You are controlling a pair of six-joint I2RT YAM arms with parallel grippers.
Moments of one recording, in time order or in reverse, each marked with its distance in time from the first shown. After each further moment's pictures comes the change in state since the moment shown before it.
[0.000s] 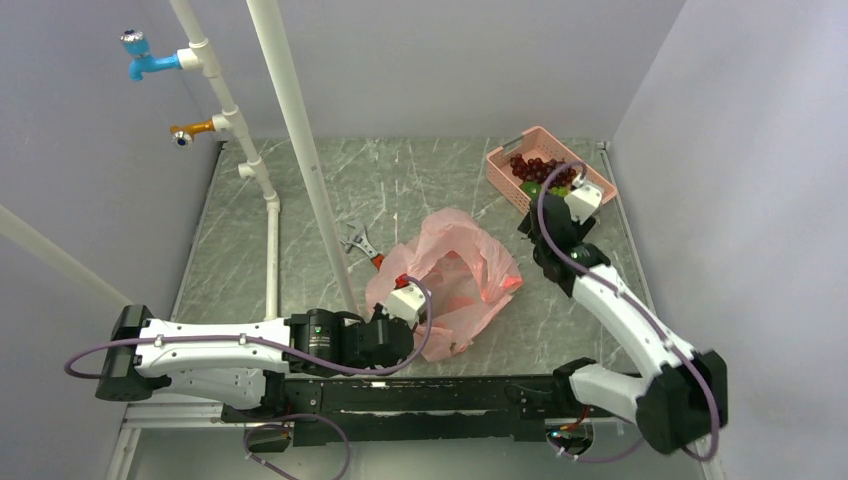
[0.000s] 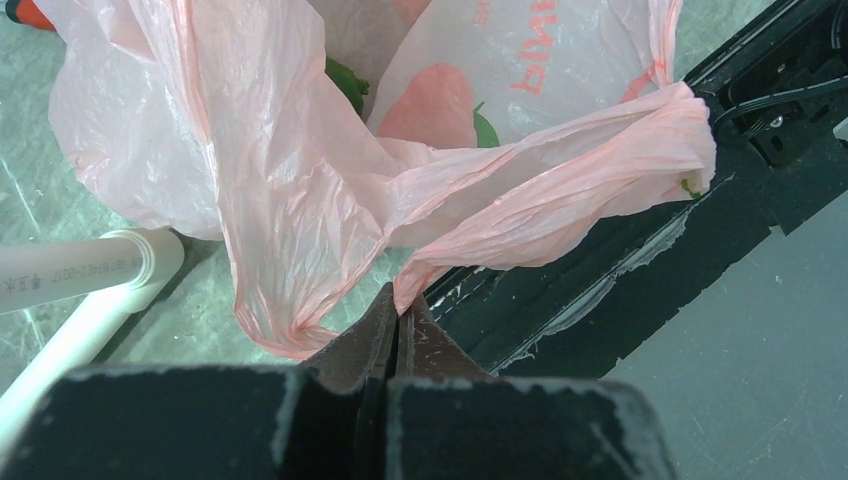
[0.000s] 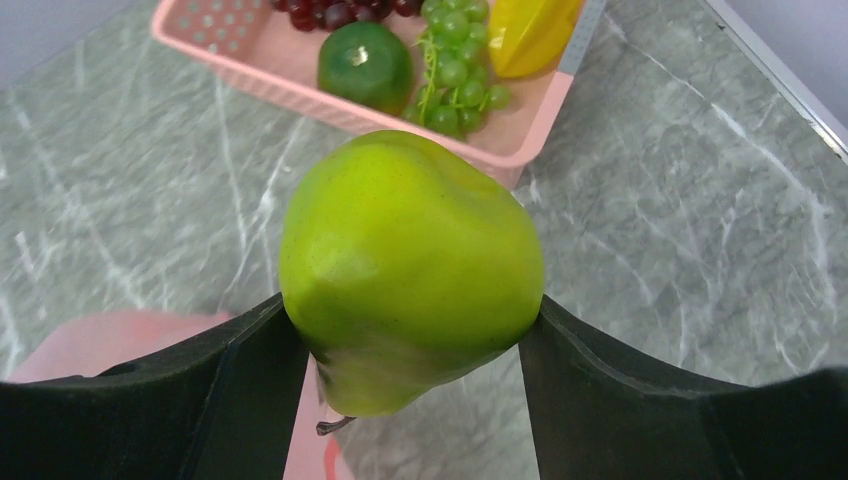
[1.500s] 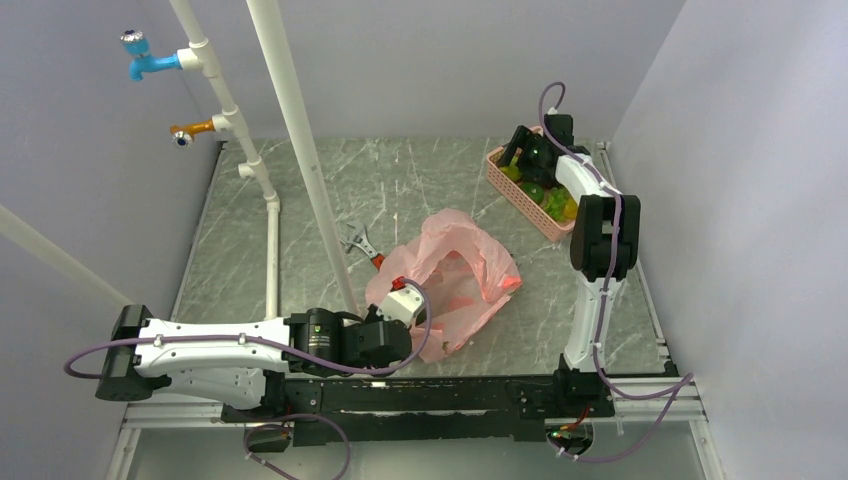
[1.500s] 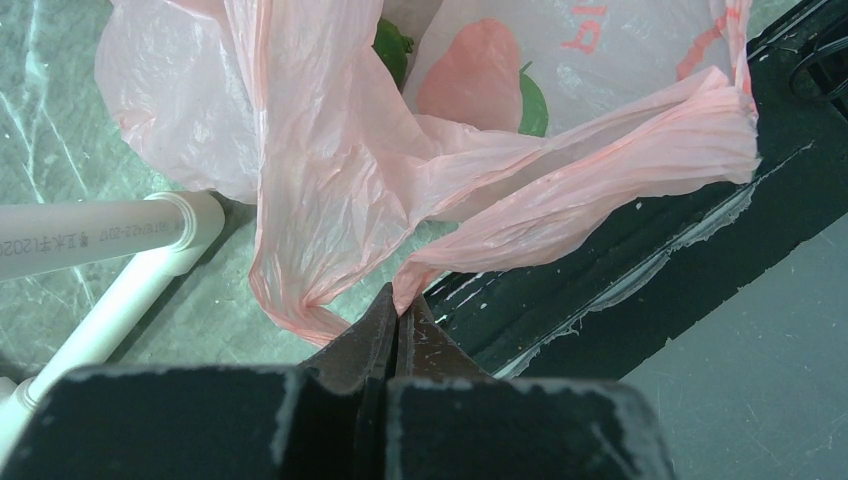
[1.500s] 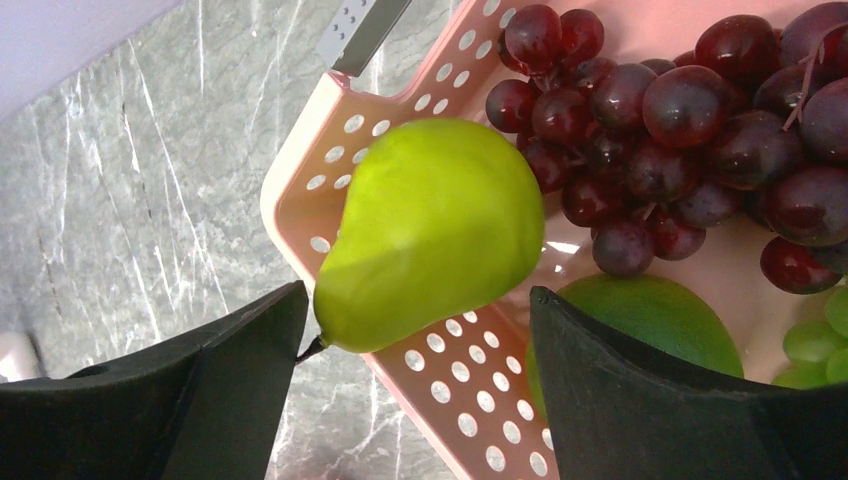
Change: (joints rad) left arm 0.000 0.001 0.009 -0.106 -0.013 -0.010; right arm -0.375 1.127 0.973 -0.004 -0.915 -0.163
